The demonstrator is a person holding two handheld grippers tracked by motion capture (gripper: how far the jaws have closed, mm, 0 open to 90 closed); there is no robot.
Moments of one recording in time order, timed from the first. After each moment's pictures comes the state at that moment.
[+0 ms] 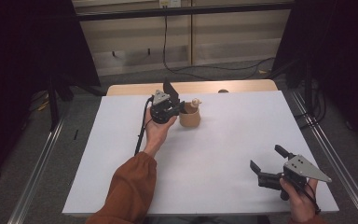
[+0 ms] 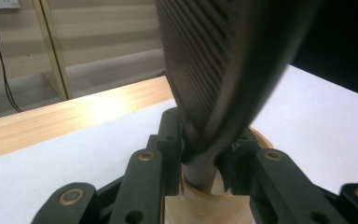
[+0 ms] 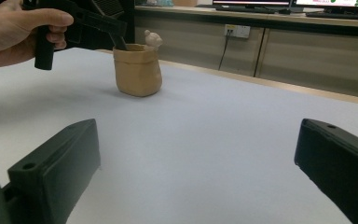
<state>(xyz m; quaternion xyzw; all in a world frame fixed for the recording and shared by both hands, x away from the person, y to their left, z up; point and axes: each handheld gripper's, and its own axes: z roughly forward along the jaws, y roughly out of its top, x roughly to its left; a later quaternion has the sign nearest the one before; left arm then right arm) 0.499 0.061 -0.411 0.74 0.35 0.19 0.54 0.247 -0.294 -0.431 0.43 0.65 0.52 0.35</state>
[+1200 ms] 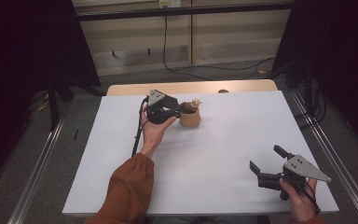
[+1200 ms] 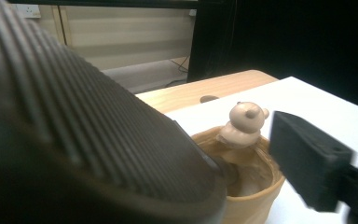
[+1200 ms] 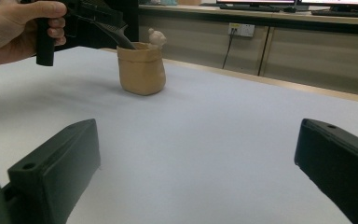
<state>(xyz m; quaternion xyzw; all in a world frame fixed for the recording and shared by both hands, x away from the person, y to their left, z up) 0.497 0.073 -0.409 0.71 0.37 0.20 0.56 0.248 -0.294 -0.432 0.43 0.66 0.52 0.35</state>
